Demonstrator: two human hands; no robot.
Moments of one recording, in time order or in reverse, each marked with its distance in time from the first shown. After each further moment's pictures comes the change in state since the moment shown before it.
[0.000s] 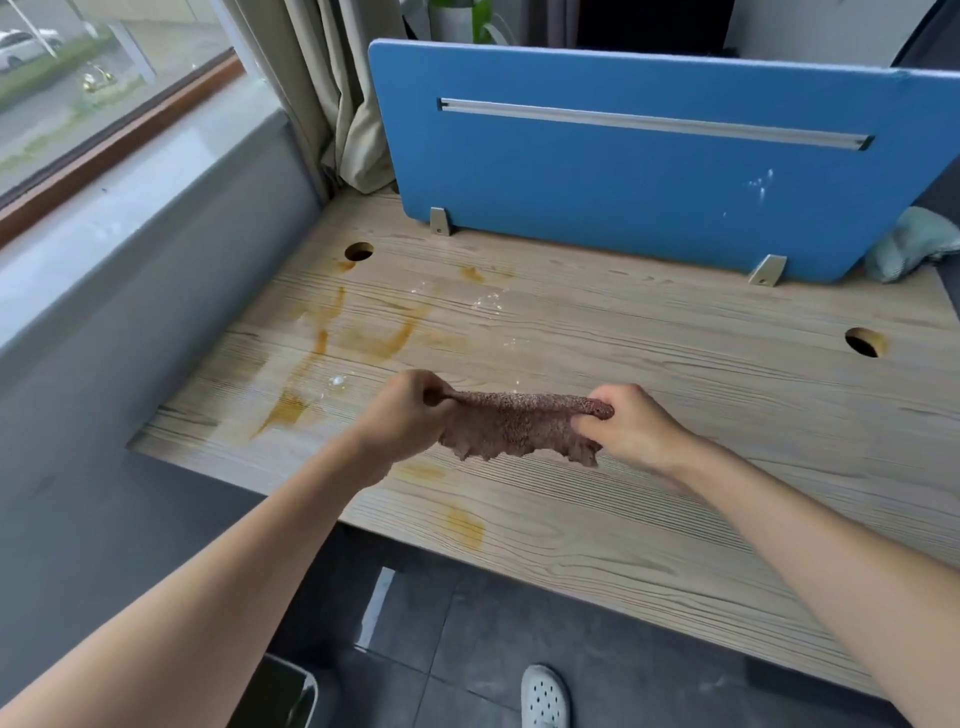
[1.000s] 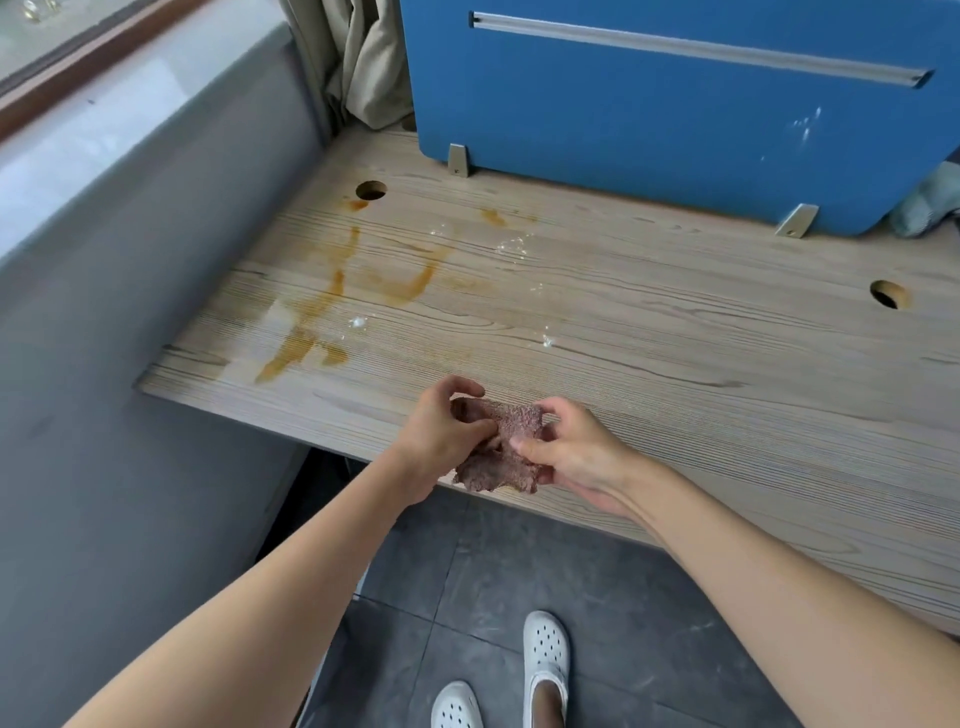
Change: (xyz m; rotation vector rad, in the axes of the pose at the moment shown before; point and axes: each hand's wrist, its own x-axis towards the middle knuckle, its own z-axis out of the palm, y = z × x) left_hand -0.039 -0.073 0.036 -0.542 -0.080 -0.213; right_hand -0.029 0.000 0.126 0.570 -0.263 0.236
